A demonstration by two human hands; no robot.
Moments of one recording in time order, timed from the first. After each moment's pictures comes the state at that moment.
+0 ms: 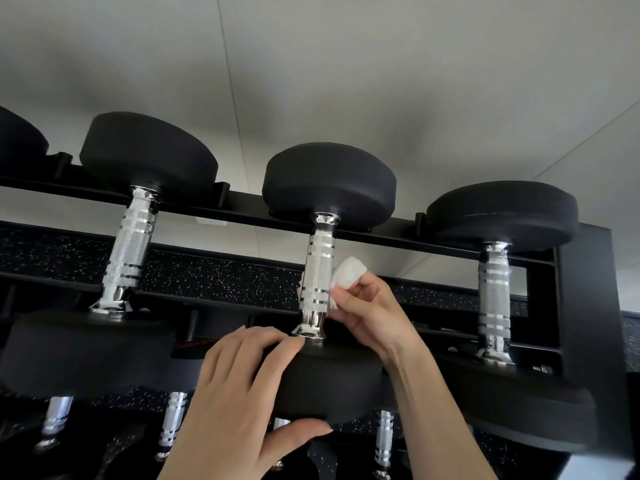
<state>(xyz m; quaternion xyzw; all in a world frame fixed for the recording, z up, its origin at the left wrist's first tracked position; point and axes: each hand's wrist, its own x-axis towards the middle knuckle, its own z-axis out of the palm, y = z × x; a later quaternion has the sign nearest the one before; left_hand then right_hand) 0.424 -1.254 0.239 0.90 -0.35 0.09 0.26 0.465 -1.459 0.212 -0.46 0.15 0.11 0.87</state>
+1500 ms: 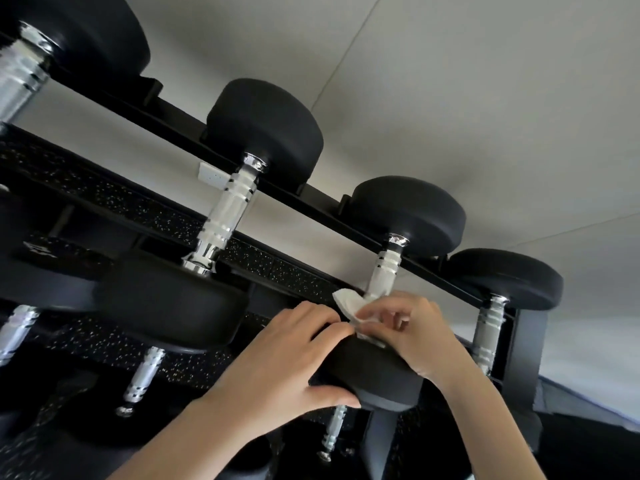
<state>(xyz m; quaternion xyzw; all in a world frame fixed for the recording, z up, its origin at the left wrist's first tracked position) 0.452 -1.212 0.228 0.83 -0.37 -0.03 0.41 0.465 -1.409 0.302 -0.96 0.05 0.16 0.24</state>
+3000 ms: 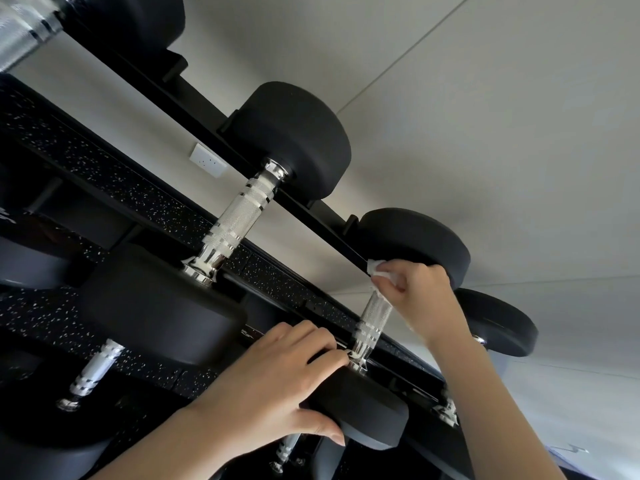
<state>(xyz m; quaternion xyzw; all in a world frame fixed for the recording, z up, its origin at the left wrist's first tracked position) 0.463 -1.212 0.215 0.82 -0.38 0.00 0.43 0.547 -1.417 0.306 -1.00 -0.02 0.10 -0.01</state>
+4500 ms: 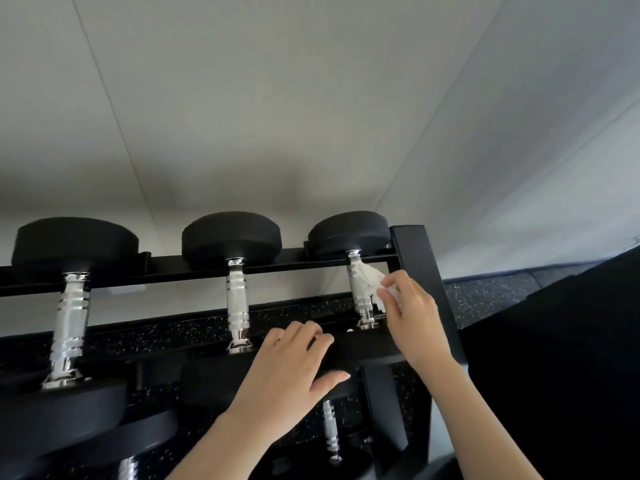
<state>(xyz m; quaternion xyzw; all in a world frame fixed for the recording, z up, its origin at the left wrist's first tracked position) 0.416 -1.339 0.294 0.83 -0.52 0.04 0.20 0.346 -1.536 0.342 -0.93 0.26 -0.16 0.19</state>
